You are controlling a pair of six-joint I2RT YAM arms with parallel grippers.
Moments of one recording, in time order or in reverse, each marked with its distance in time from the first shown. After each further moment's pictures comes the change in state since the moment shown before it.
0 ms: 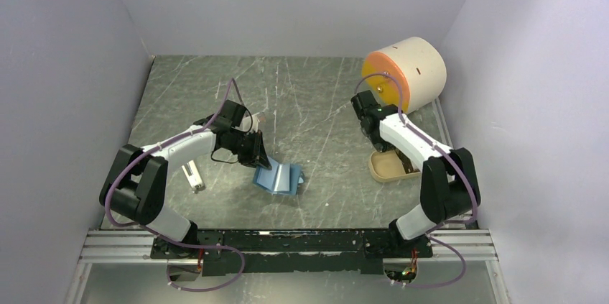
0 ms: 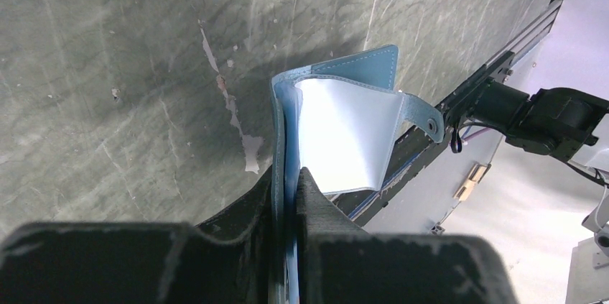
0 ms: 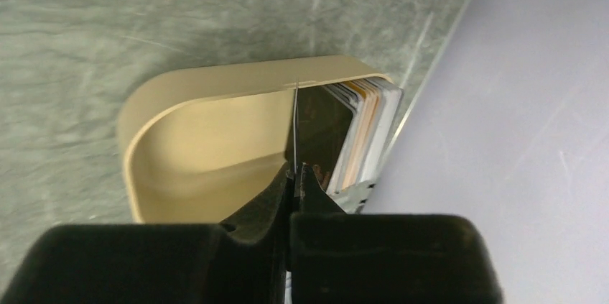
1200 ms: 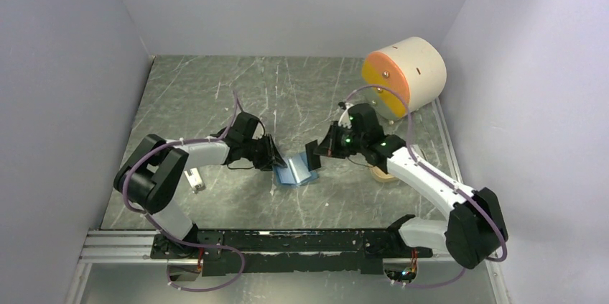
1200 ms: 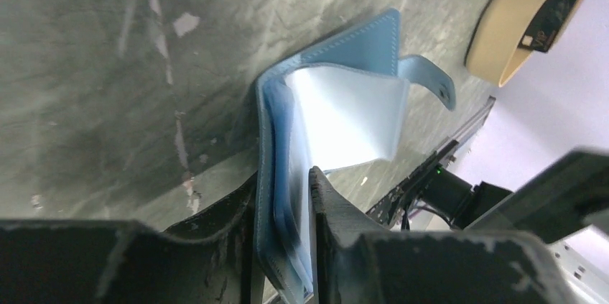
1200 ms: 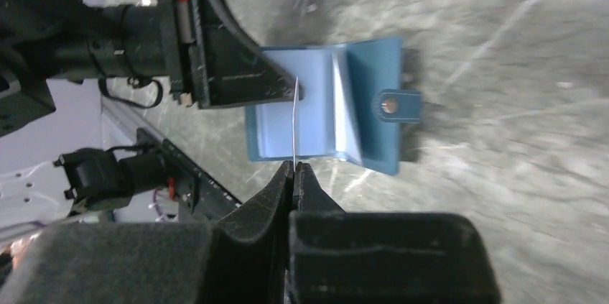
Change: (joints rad) left arm -0.106 0.117 -0.138 0.472 -0.113 -0.418; right arm 0.149 -0.357 -0.259 0.551 -0.966 0.789
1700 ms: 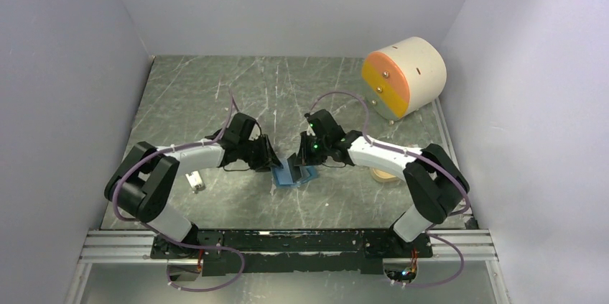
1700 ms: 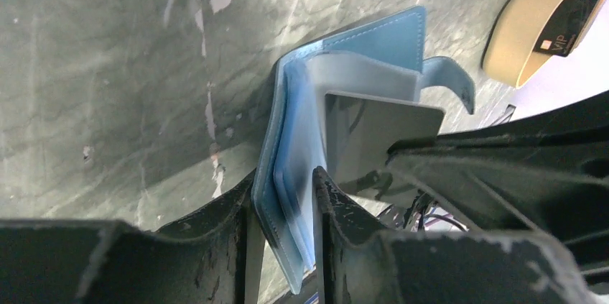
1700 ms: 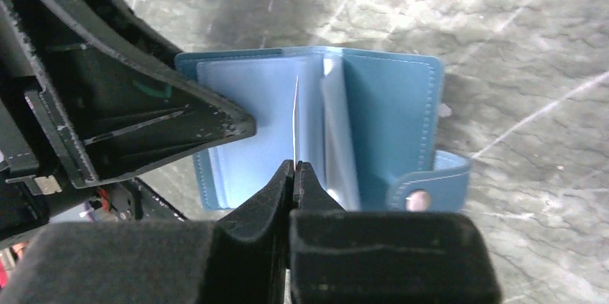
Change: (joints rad) left arm 0.008 -0.079 -0.015 -0.078 -0.073 0.034; right arm 0.238 0.389 0.114 0.116 0.117 0.023
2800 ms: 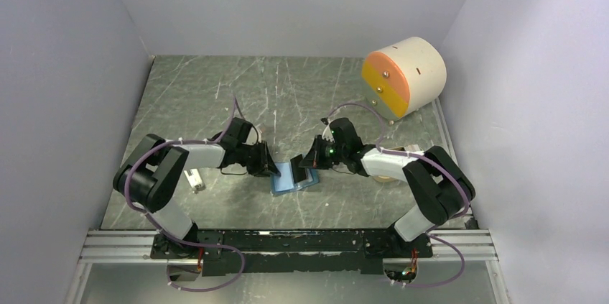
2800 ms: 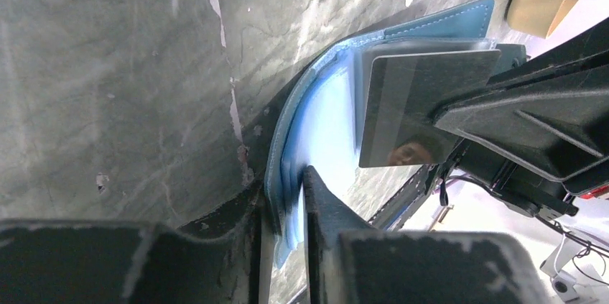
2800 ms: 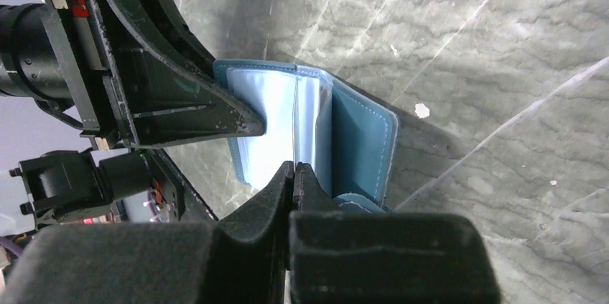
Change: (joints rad) left arm 0.045 0.081 -0.065 0.090 0.157 0.125; right arm -0.136 -0.027 -0.265 0.375 -0.201 0.099
